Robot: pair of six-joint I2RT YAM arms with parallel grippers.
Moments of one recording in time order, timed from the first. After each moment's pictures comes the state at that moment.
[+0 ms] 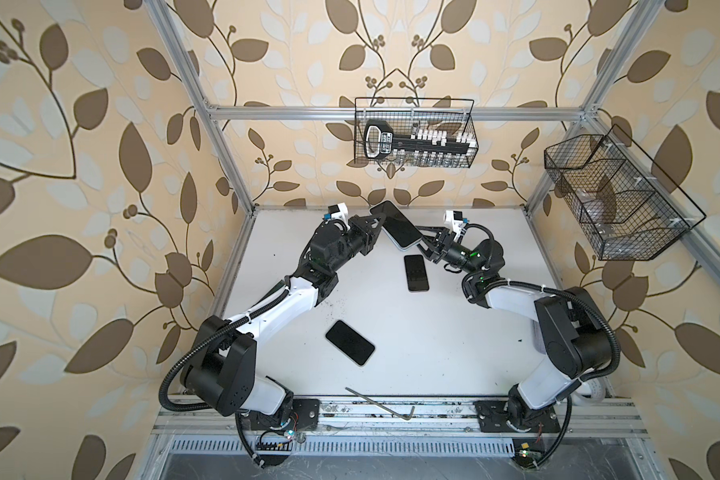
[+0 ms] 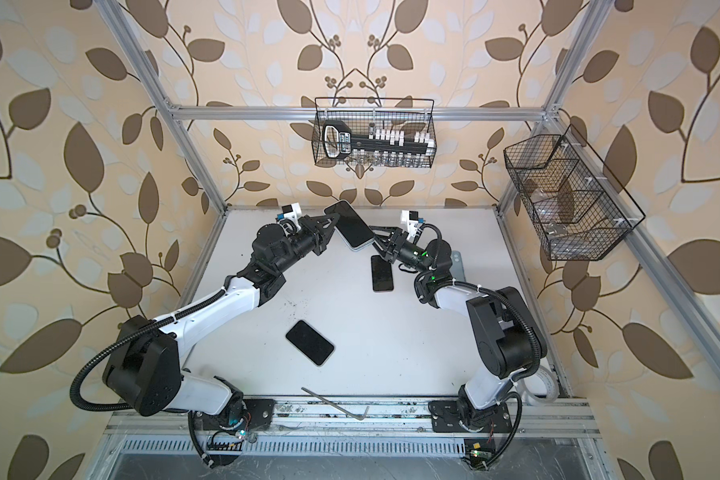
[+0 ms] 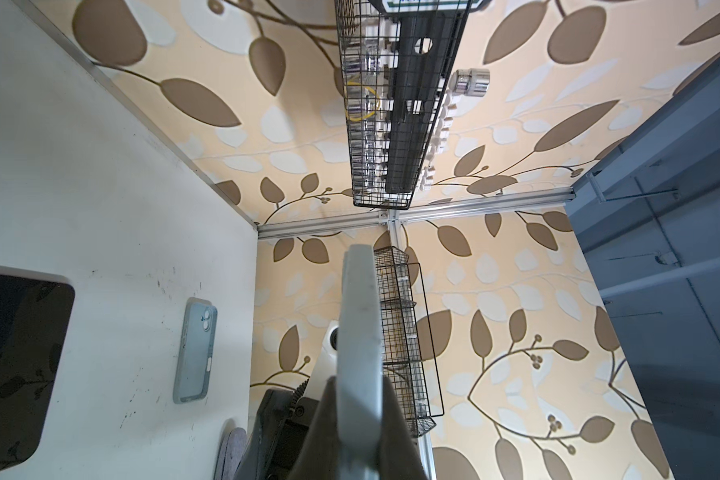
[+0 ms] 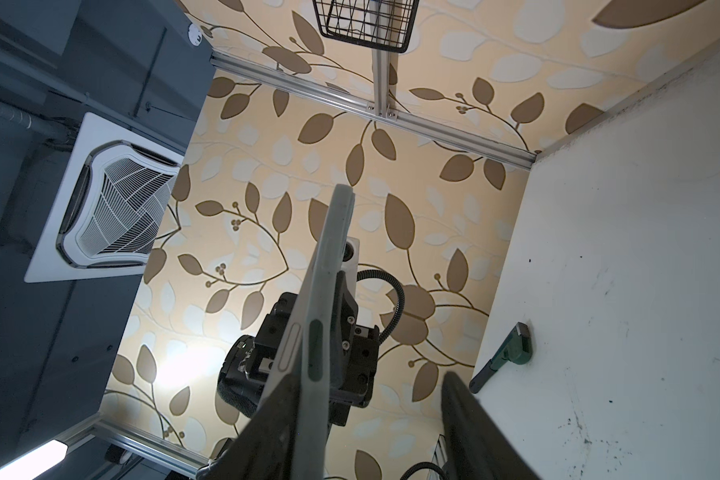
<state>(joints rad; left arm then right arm) -0.47 1.43 0.98 0.54 0.26 -1.47 0.30 1.68 0.82 1.16 -0.71 1.48</state>
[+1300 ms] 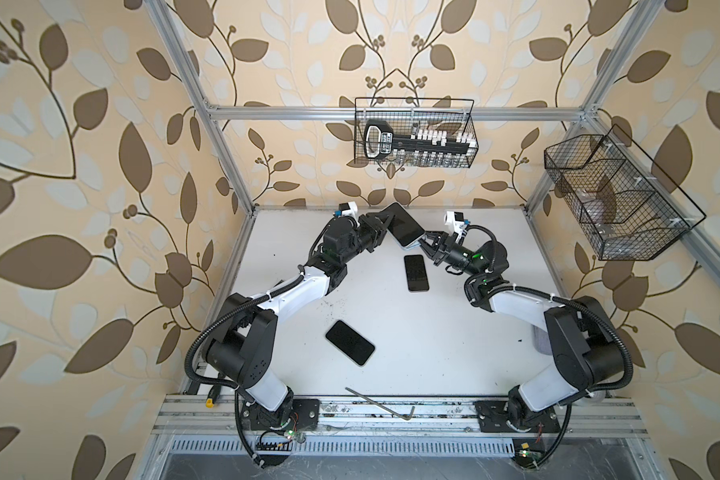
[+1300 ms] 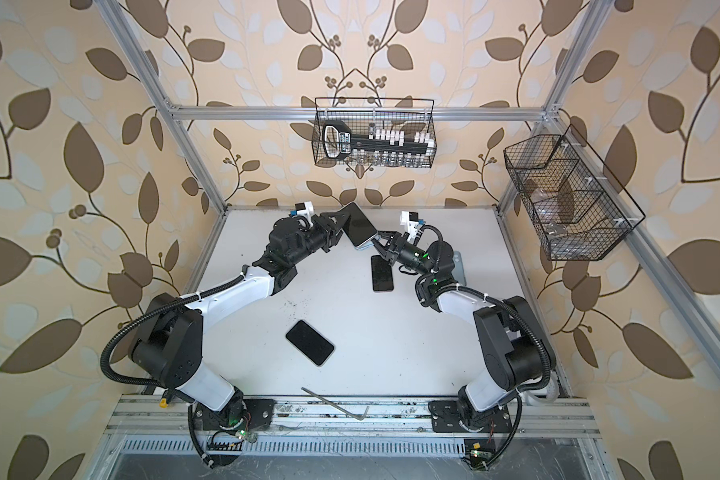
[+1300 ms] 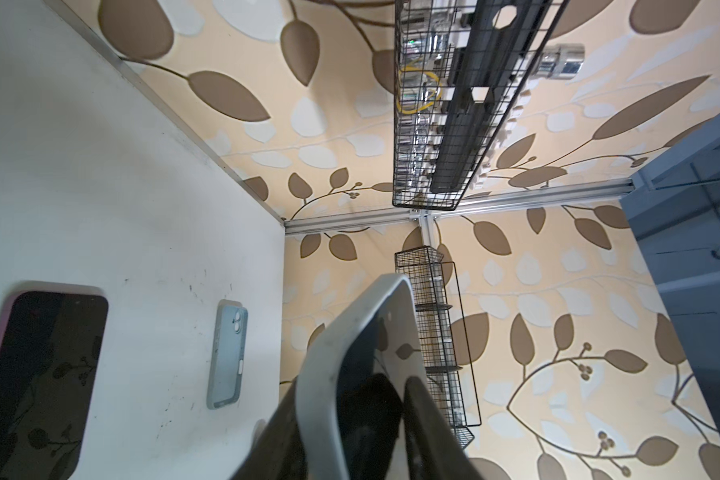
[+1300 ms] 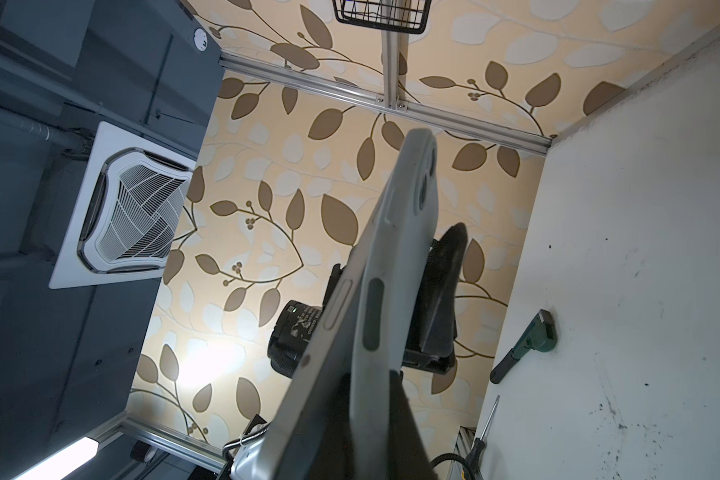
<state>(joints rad) -0.47 1.60 1.07 0.53 0.29 -1.42 0.32 1.59 0.79 1.11 -0.69 1.53</state>
